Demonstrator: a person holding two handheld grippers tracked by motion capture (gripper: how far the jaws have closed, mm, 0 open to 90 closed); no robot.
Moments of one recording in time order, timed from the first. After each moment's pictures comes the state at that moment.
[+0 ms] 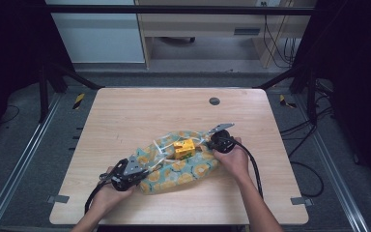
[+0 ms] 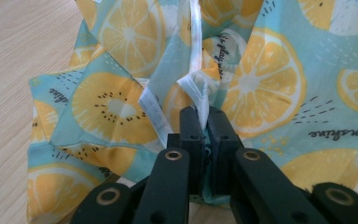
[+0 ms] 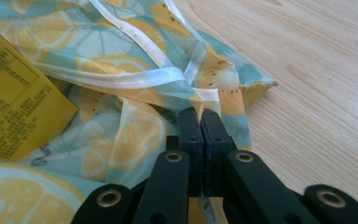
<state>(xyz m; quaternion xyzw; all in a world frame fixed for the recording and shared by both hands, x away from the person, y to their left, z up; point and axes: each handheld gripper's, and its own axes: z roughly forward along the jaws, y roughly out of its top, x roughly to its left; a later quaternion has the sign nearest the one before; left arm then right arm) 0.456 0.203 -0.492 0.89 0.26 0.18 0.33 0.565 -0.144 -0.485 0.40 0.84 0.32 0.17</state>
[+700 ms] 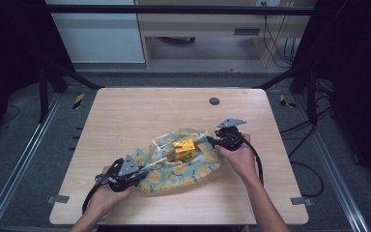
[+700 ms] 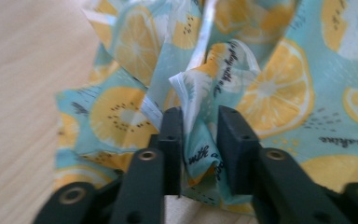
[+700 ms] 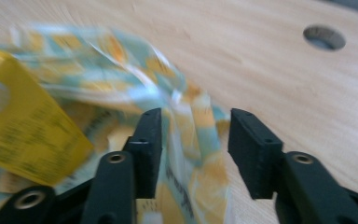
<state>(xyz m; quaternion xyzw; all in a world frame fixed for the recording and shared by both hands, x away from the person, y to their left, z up) 0.448 0.212 -0.476 0.86 0.27 0.20 0.37 0.552 -0.160 -0.447 0.41 0.80 0.39 0.20</state>
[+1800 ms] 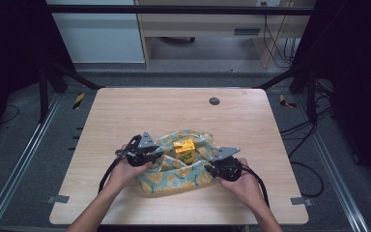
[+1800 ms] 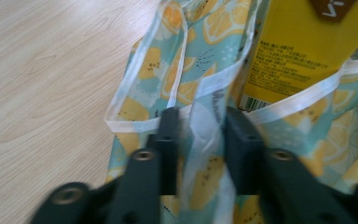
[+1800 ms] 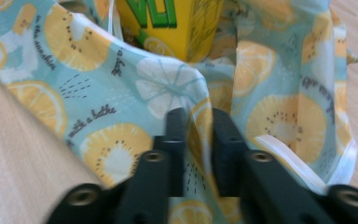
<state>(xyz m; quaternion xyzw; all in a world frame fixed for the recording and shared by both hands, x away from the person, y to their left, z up) 0.518 0.165 -0.463 0.87 0.28 0.18 0.36 0.471 -0.147 -0.469 0.30 0.87 0.35 0.16</state>
